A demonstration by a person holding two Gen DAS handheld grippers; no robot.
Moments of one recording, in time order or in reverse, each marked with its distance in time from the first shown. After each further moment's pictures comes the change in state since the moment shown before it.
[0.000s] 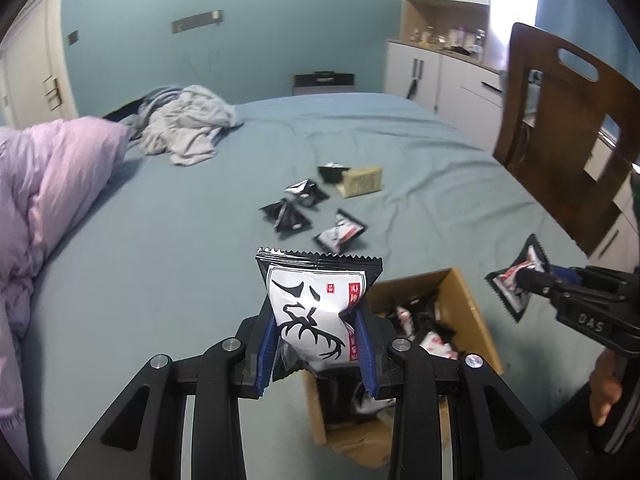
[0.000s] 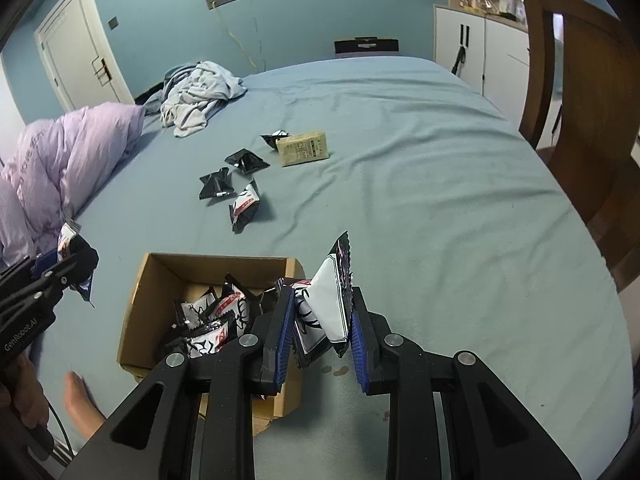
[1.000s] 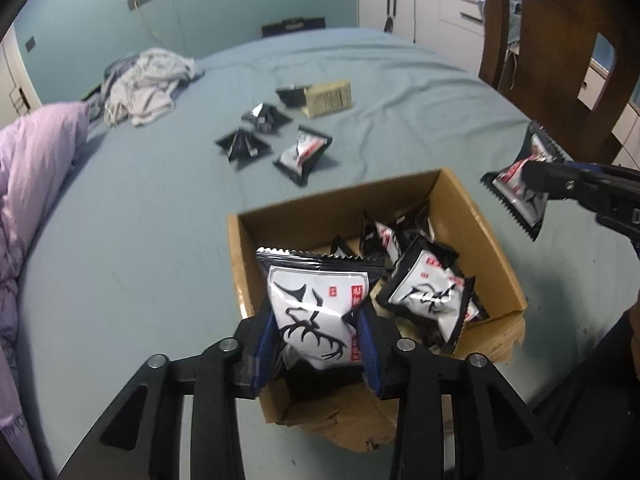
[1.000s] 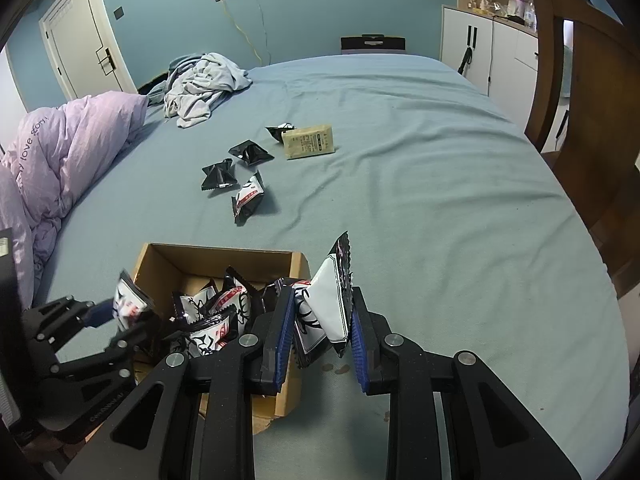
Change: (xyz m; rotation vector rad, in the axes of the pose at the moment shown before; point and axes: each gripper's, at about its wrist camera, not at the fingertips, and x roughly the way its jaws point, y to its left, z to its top) left arm 0.051 -0.037 -0.042 0.126 0.213 -0.027; right arm 0.005 -0.002 0.002 -0.023 0.012 0.008
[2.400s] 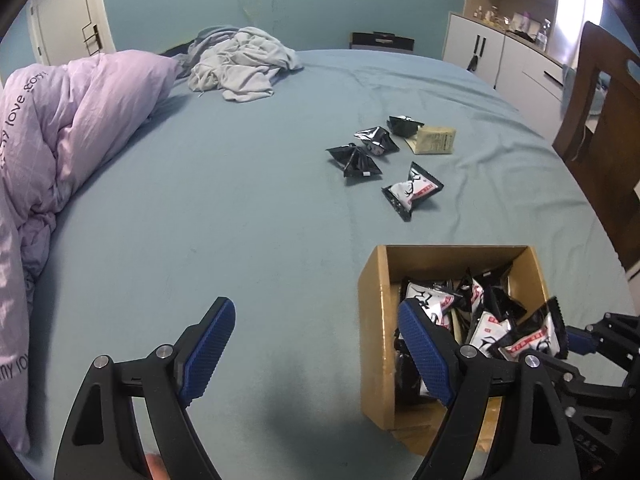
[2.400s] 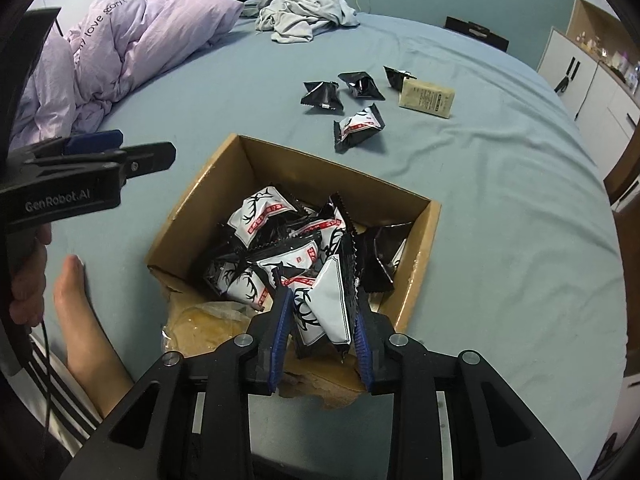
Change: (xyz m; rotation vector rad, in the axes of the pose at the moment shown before) left arm -0.026 0.081 0.007 -0.271 -0.041 0.118; right arm 0.031 0.057 -0.008 -0.289 0.179 0.173
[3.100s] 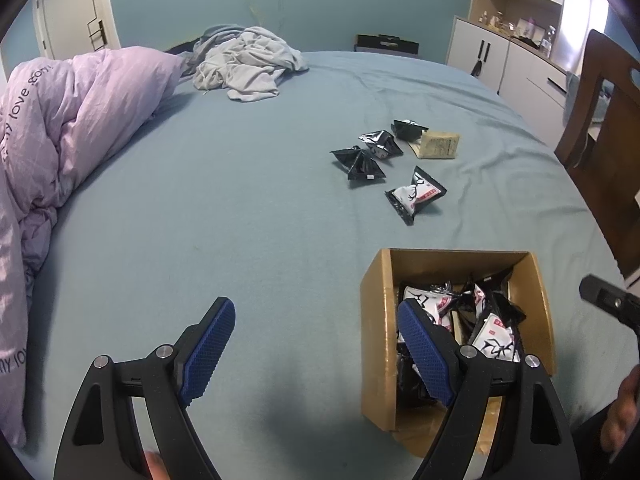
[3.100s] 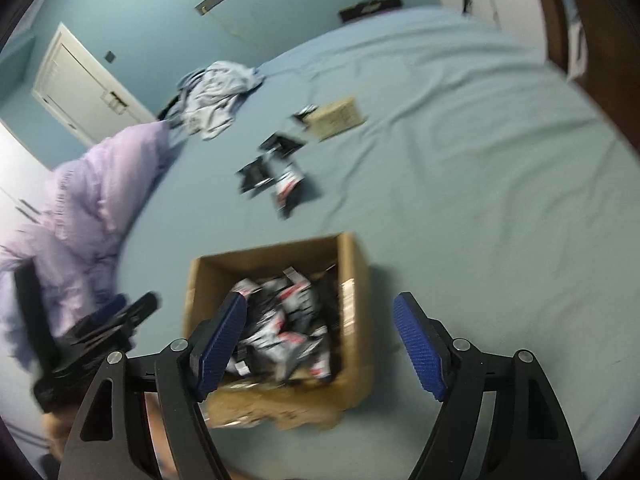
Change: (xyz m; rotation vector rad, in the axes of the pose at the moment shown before) left arm -0.002 0.003 0.000 -0.015 -0.007 -0.002; right arm -0.043 -0.073 -0.017 0.465 -0.181 -0.014
